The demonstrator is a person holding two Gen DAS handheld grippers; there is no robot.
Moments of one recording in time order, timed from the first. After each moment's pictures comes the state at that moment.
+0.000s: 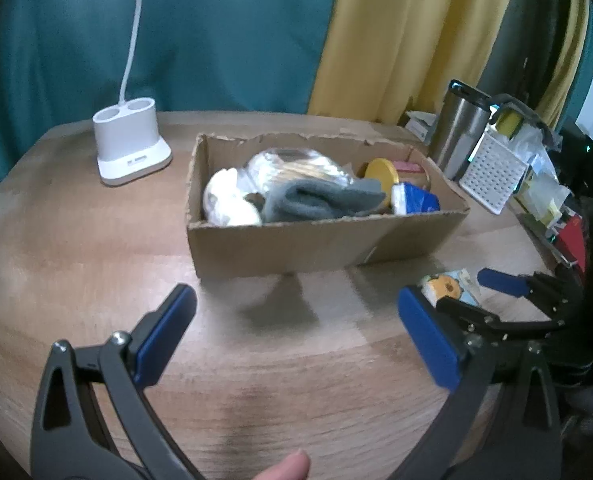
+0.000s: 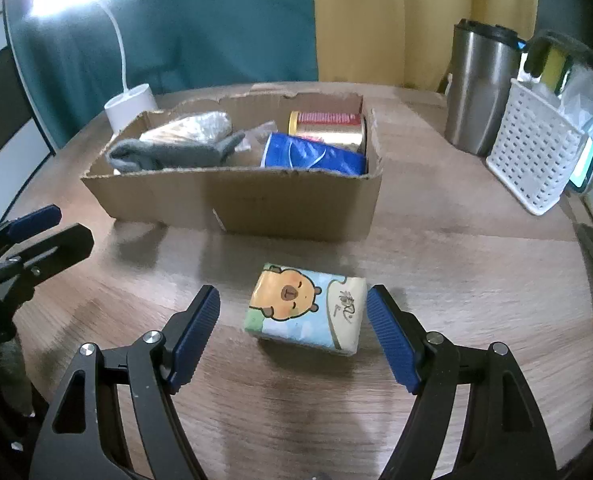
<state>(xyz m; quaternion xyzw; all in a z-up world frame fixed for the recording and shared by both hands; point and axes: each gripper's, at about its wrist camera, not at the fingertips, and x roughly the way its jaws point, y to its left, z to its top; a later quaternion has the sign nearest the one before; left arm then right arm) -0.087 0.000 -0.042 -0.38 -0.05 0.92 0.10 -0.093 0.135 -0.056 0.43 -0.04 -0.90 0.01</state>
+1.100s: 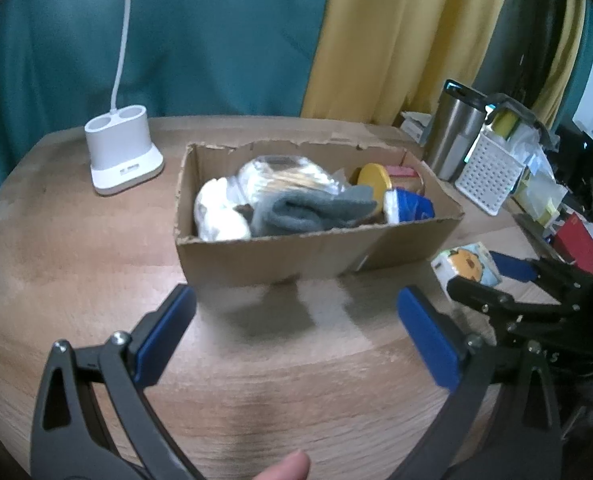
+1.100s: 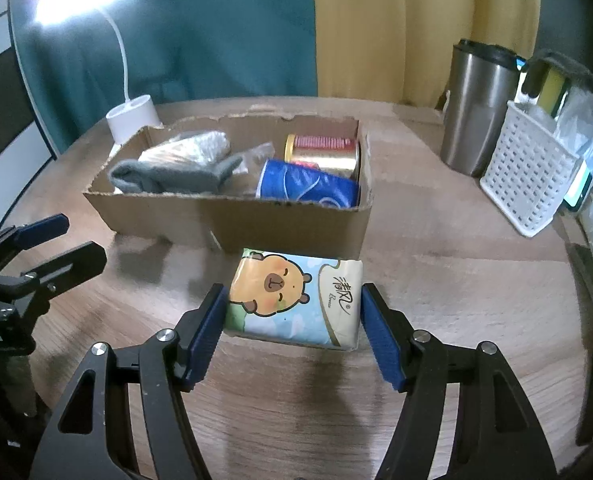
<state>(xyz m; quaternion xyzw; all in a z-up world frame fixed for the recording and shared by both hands) -0.094 0.006 -0.033 -0.38 -0.04 0.92 0.11 -0.097 0.142 -0.032 0.41 -0.03 -0.91 0.01</state>
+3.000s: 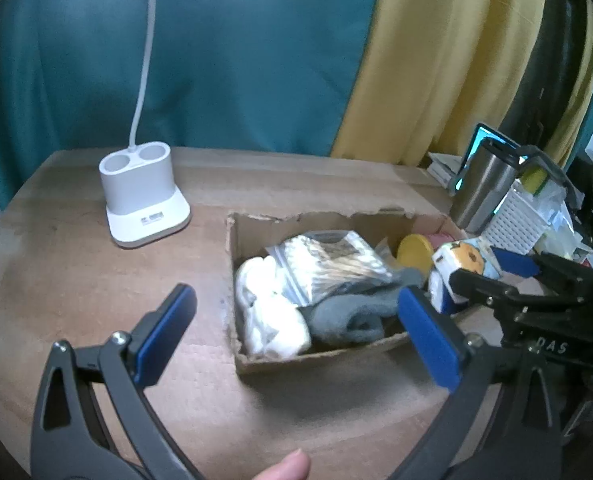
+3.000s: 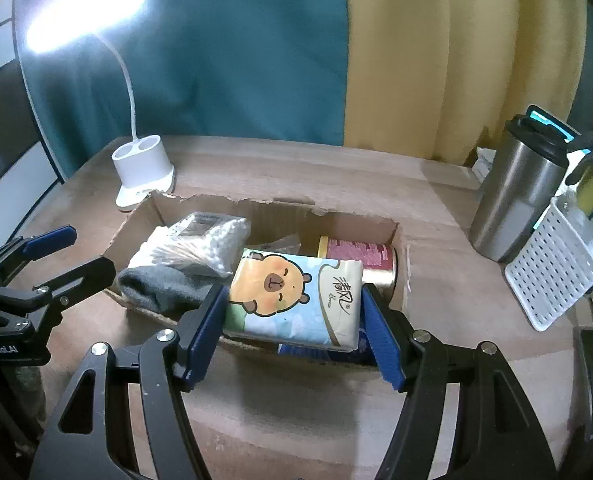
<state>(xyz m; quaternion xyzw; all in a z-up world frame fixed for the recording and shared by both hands) -0.151 -0.030 -0.011 -0.36 -0.07 0.93 0.09 -0.171 0.128 0.001 0.39 0.00 -0.92 0.04</state>
